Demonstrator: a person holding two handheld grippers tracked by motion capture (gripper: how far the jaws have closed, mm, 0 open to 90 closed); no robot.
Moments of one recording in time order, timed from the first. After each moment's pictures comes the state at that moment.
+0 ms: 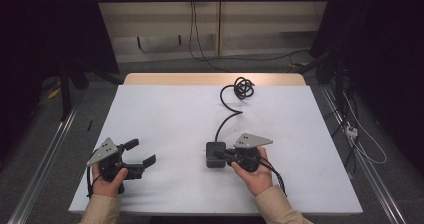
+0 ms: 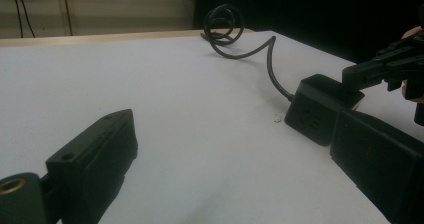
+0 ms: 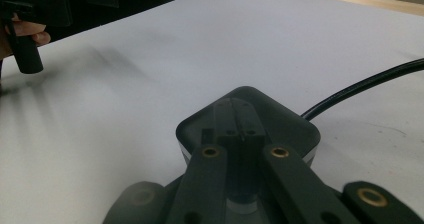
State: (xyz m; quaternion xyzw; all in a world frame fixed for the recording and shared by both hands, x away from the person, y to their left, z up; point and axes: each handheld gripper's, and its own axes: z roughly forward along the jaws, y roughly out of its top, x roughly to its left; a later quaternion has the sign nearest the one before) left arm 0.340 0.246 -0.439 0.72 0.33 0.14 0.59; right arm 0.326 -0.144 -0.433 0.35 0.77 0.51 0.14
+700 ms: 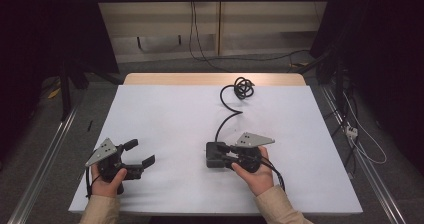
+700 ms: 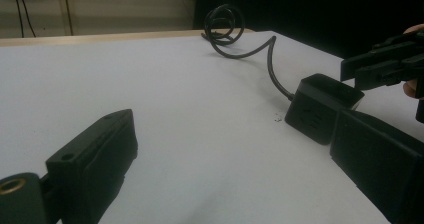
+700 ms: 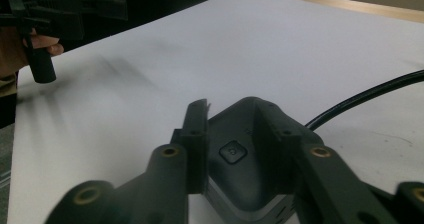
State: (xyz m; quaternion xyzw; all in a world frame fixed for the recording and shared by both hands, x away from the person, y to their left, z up) left arm 0.339 0.248 -0.439 0.72 0.33 0.14 0.59; right arm 0.325 -0.146 -0.429 0.34 0.76 0.53 0.13
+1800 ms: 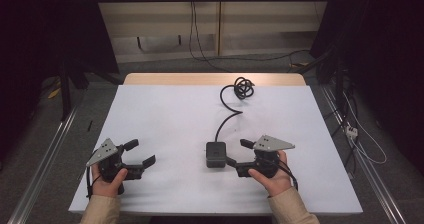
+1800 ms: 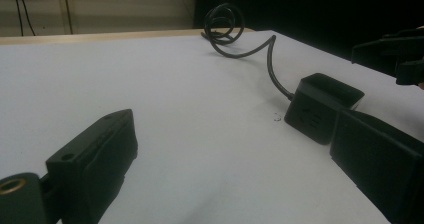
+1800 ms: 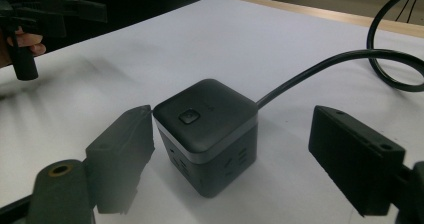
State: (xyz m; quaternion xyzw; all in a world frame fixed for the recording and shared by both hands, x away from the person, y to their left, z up) left arm 0.339 0.246 -0.440 0.72 0.33 0.14 0.59; right arm 0.310 -0.185 -0.426 0.36 0.75 0.53 0.16
